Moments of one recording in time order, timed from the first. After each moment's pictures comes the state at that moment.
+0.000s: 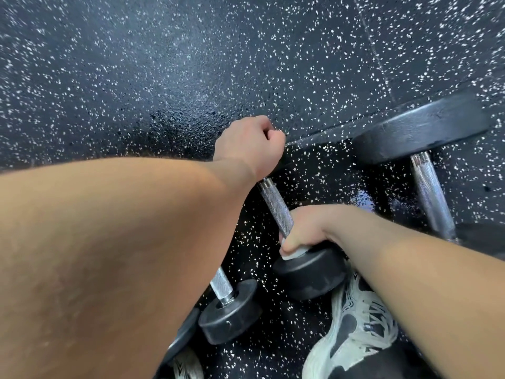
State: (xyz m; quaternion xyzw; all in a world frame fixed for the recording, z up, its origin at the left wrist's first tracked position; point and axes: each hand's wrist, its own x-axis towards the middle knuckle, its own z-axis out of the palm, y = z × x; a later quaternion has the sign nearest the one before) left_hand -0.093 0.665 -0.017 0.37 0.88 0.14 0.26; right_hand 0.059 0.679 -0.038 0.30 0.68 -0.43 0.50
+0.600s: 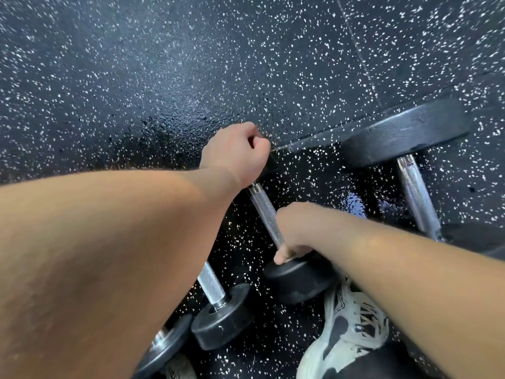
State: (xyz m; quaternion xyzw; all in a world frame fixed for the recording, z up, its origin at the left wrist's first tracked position) left_hand -0.098 0.656 -0.020 0.40 0.87 0.16 0.26; right_hand 0.037 0.674 0.009 0.20 0.76 -0.21 0.58
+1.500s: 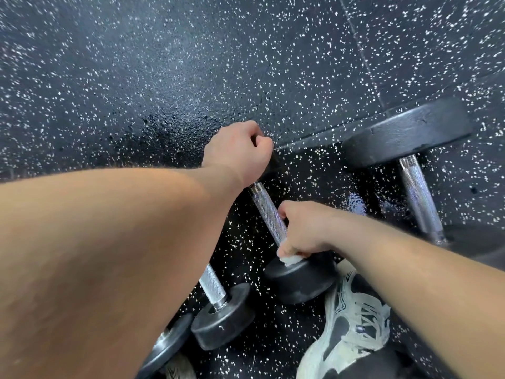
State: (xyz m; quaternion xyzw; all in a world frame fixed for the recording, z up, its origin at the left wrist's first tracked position) left_hand -0.095 0.659 -0.015 0.38 0.87 0.15 0.27; right_hand 0.063 0.683 0.012 0.33 0.73 -0.39 0.45
